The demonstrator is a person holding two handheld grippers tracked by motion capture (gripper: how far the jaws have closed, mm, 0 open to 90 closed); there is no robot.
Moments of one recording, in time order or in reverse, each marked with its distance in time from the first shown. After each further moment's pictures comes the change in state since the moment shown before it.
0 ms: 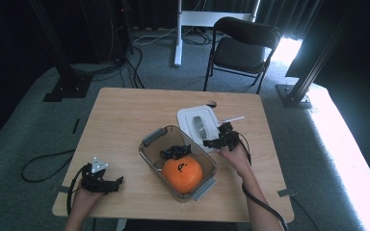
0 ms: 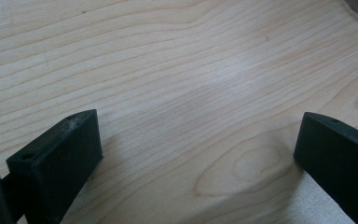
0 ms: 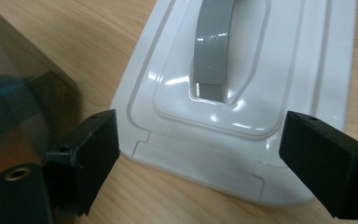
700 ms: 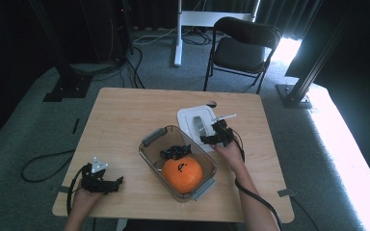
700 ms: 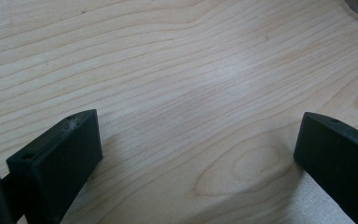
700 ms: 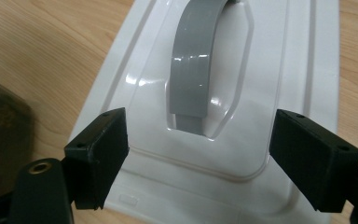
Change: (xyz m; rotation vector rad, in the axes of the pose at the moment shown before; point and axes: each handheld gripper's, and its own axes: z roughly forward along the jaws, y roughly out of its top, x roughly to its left) left arm 0.000 0.000 0.000 0.000 -0.001 0.002; right arm 0.000 0.012 0.028 -0.005 -0.094 -0.043
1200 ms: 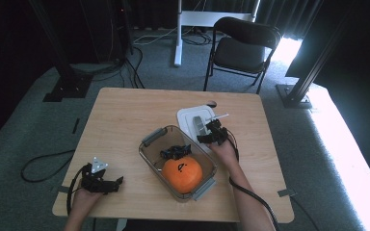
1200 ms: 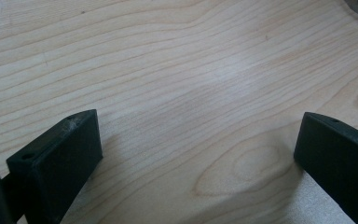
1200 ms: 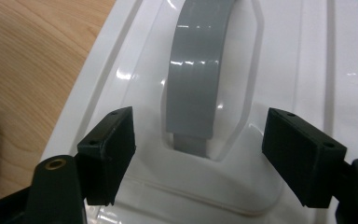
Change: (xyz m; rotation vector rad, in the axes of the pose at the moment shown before) left arm 0.000 0.000 0.000 0.000 -0.001 0.001; right arm 0.006 0.005 0.025 0.021 -0.039 -0.010
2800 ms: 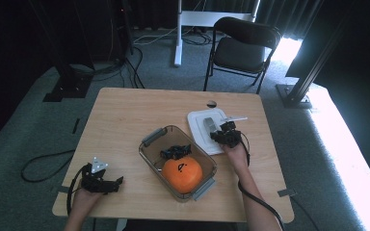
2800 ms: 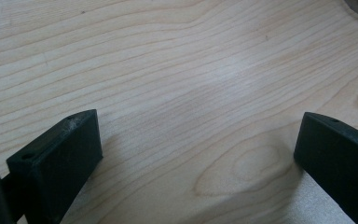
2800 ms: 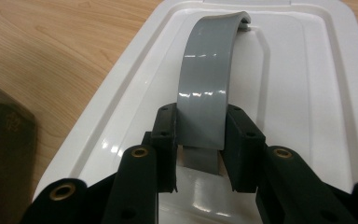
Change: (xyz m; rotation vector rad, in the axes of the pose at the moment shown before) left arm 0.000 0.000 0.000 0.000 0.001 -0.001; right arm -0.021 -0.021 -0.050 -0.120 0.031 0.073
